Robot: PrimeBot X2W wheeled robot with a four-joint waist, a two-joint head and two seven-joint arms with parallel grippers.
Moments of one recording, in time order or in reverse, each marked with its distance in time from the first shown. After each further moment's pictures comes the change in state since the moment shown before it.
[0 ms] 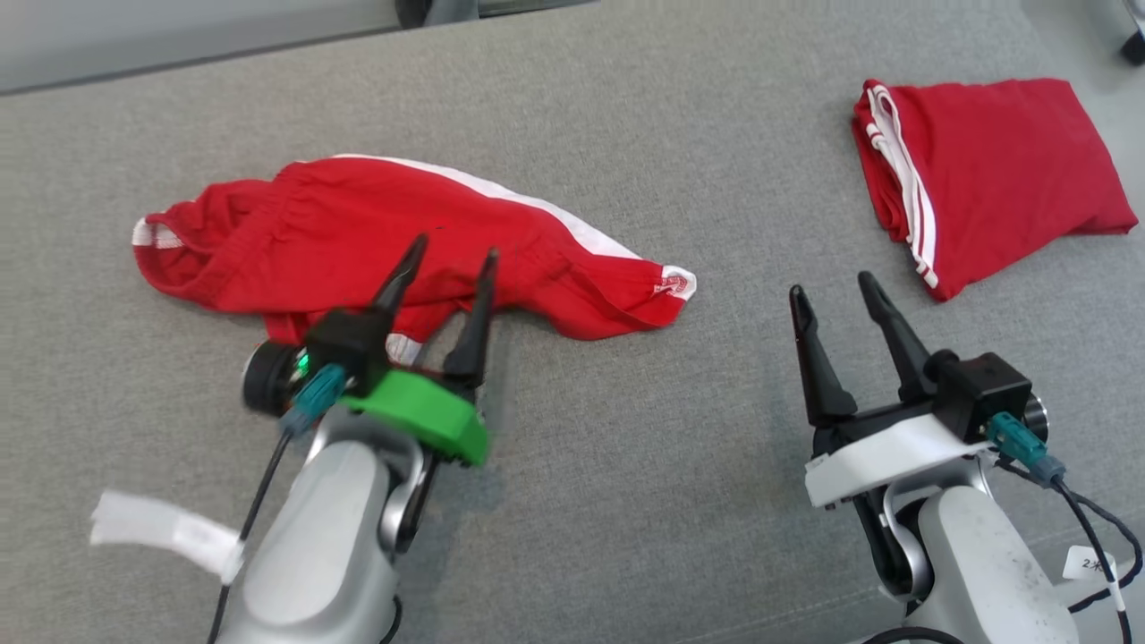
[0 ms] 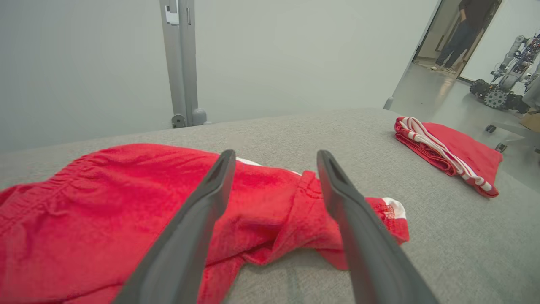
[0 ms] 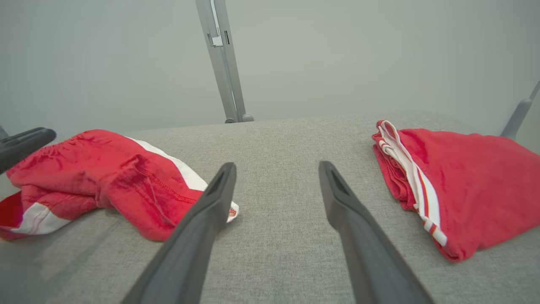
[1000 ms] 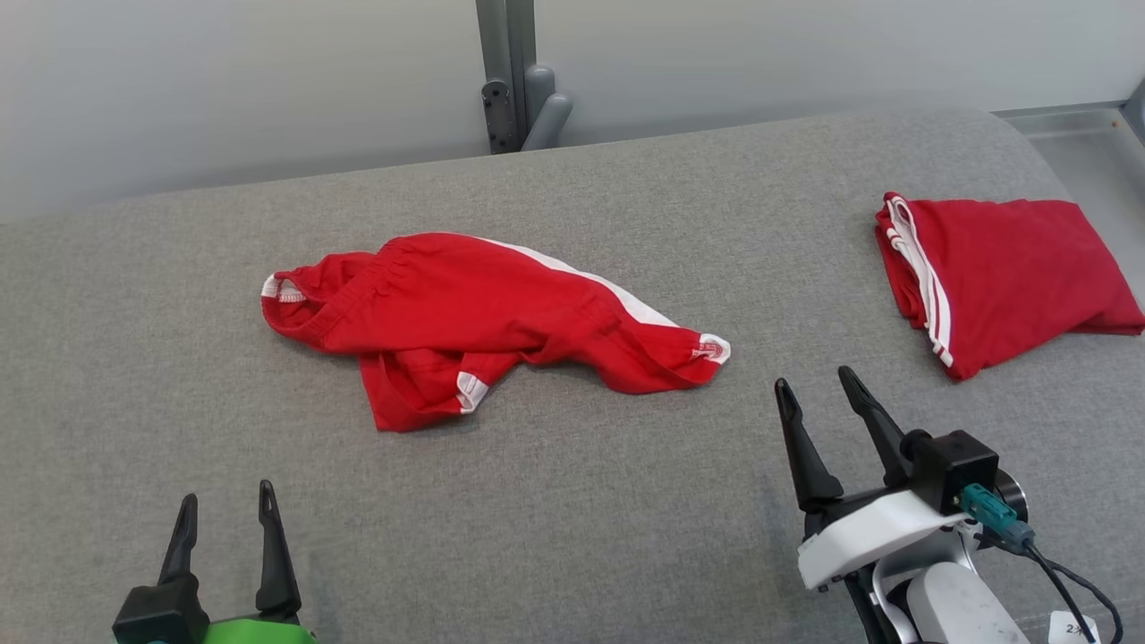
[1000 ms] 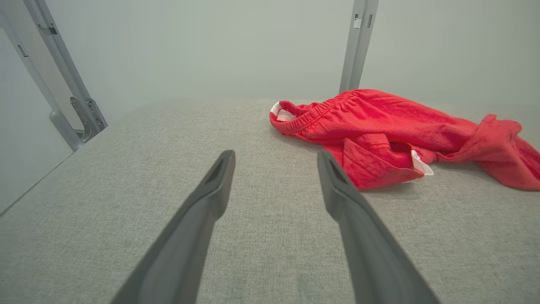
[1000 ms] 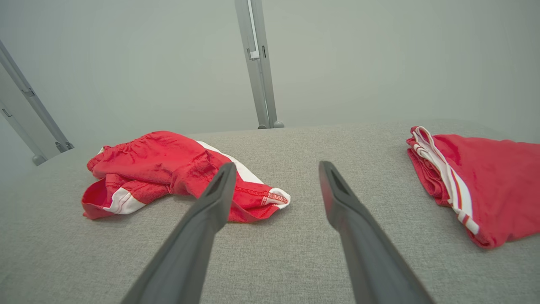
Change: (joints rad) left arm 0.588 0.001 0.450 -0.303 0.186 0.094 0.000; right arm 0.127 0.007 0.031 0.044 0.007 0.000 0.000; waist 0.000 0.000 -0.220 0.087
